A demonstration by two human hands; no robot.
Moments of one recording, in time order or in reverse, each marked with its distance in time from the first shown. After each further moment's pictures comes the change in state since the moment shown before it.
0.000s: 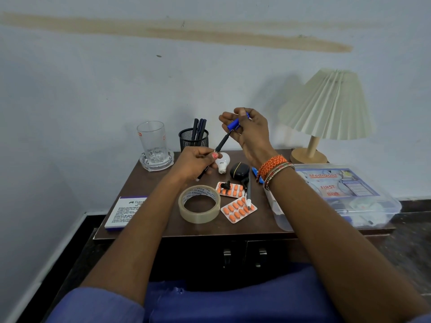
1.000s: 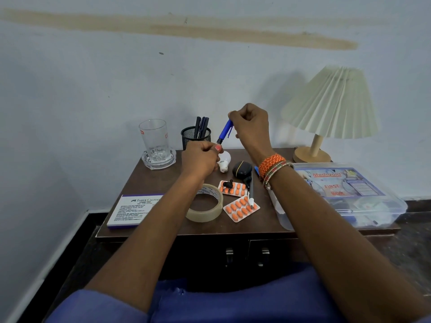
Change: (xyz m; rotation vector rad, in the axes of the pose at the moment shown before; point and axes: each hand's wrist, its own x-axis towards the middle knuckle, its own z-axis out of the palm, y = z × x) left_hand -0.002 0.012 0.021 -0.117 0.273 -0.058; right_hand 0.002 0.006 0.003 -0.618 0.116 -0.283
